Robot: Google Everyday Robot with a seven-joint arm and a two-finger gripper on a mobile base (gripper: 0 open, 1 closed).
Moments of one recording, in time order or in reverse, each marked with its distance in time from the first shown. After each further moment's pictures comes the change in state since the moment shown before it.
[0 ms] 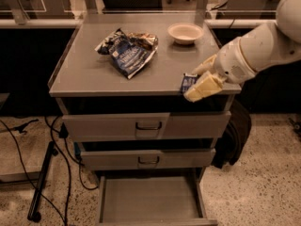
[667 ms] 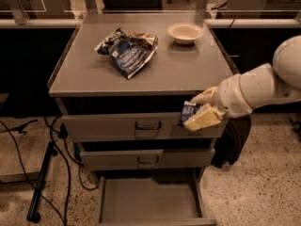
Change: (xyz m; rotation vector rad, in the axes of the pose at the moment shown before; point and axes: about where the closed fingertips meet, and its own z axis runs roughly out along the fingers) arm 0.056 0.041 0.038 -0.052 -0.038 0.037
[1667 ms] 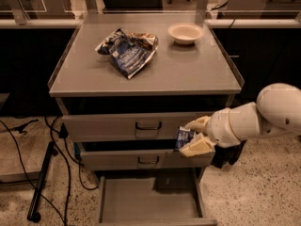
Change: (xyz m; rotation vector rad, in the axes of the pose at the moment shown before) arm 0.061 0.026 0.063 -0.030 -0.024 -0.022
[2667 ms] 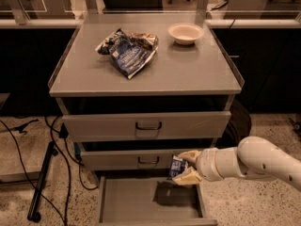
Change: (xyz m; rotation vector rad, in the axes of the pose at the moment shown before) arm 0.099 0.028 0.104 0.012 -0.050 -0.010
